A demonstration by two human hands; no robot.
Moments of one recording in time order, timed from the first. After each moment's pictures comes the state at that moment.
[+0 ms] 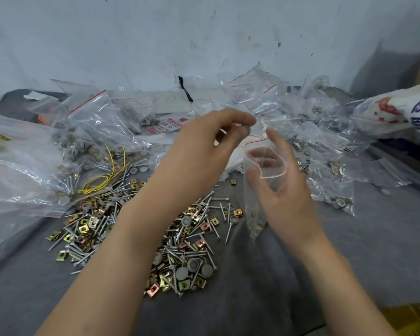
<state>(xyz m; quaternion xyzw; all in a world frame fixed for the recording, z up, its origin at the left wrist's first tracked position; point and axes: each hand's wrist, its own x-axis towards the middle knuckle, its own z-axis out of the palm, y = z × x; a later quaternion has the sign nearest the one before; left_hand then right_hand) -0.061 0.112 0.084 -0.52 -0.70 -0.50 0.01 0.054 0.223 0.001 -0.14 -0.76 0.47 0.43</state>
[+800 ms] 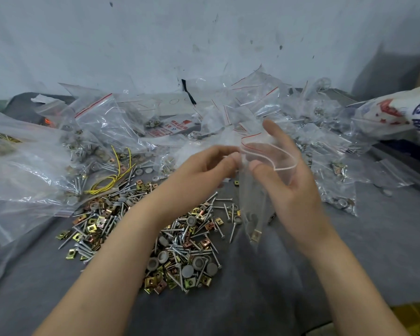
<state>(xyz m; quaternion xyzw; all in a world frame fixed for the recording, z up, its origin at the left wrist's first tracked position) -0.078 0.100 0.047 -0.48 -0.67 -0.51 -0.25 0.060 0.210 0.026 -0.06 -0.71 0.57 0.40</state>
